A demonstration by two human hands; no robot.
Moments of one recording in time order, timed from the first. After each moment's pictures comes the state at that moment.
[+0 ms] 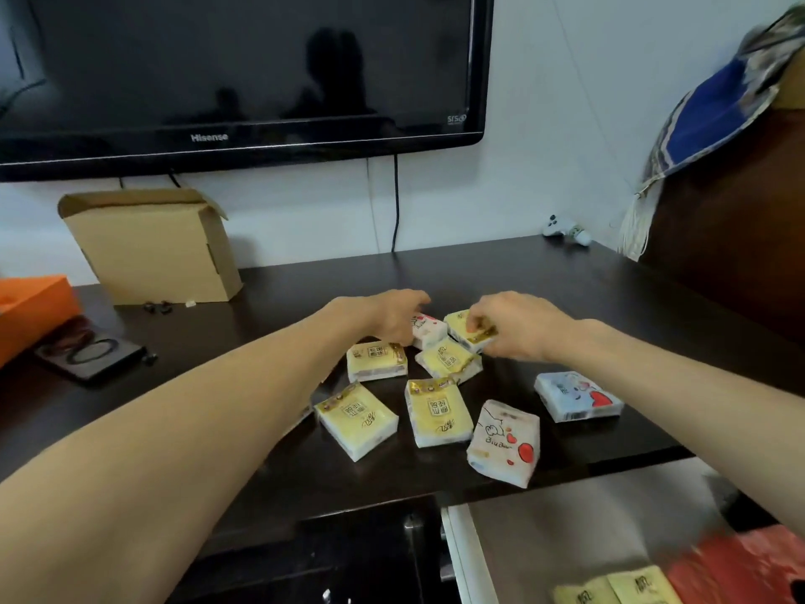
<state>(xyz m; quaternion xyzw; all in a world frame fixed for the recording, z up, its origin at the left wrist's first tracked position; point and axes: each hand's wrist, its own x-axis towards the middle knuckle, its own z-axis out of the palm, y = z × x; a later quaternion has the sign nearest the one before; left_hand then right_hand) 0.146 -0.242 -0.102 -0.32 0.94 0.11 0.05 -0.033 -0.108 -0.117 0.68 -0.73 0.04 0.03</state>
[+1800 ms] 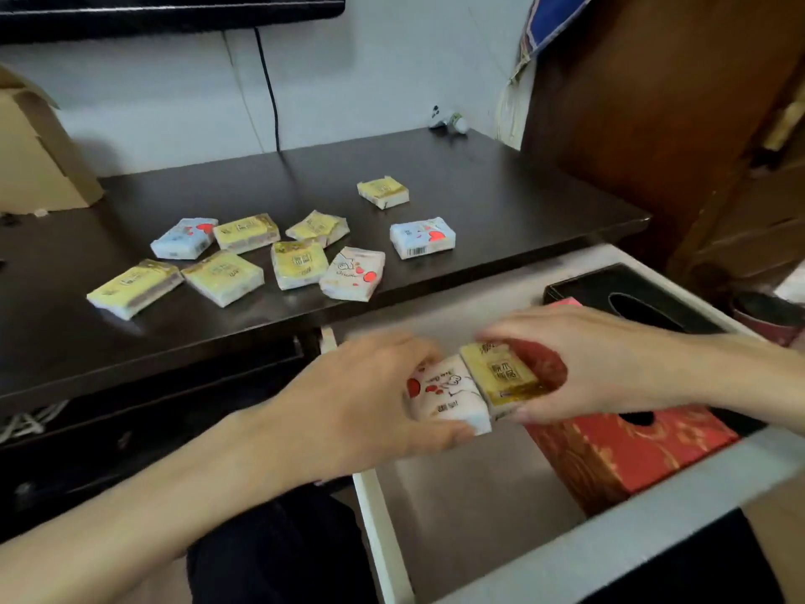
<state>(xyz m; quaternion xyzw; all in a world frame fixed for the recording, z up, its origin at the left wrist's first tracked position) 0.219 0.077 -0.149 -0.17 0.97 0.15 -0.04 -0.017 0.214 -0.151 0.70 -0.70 0.09 -0.12</state>
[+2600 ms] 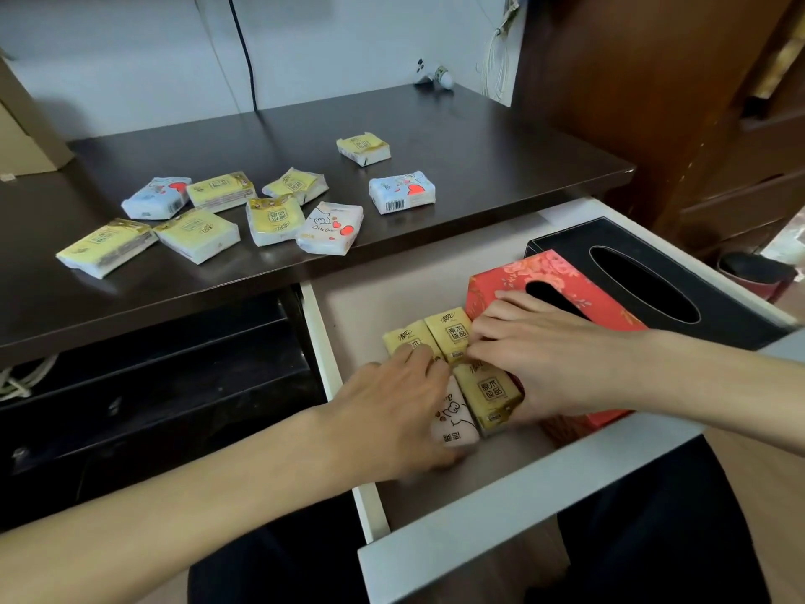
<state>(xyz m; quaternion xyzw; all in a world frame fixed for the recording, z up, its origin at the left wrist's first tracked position) 0.199 0.126 -0.214 -0.14 0.99 -0.02 0.05 0.013 0.228 -0.195 0.74 -0.66 -0.13 0.02</state>
